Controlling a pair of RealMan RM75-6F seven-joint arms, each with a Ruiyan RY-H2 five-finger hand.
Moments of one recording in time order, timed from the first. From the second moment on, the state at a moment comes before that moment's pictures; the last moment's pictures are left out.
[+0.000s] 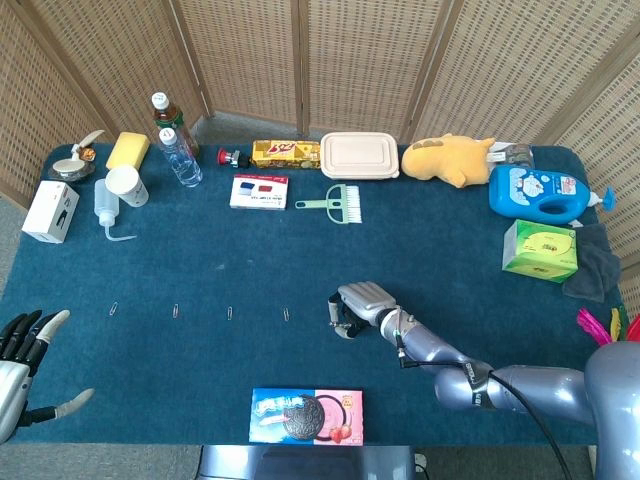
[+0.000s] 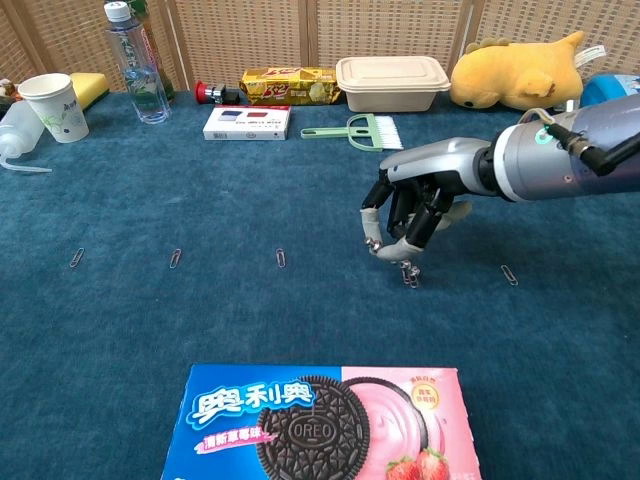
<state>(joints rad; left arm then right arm) 0.04 -1.00 0.08 -1.79 1.74 1.62 -0.02 1.10 -1.42 0.08 -1.61 -0.67 0.58 -0.12</state>
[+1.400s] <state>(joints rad) 0.04 -1.01 0.08 -1.80 1.74 1.62 0.00 1.05 -1.28 0.18 -1.51 -0.59 0.66 -0.02</state>
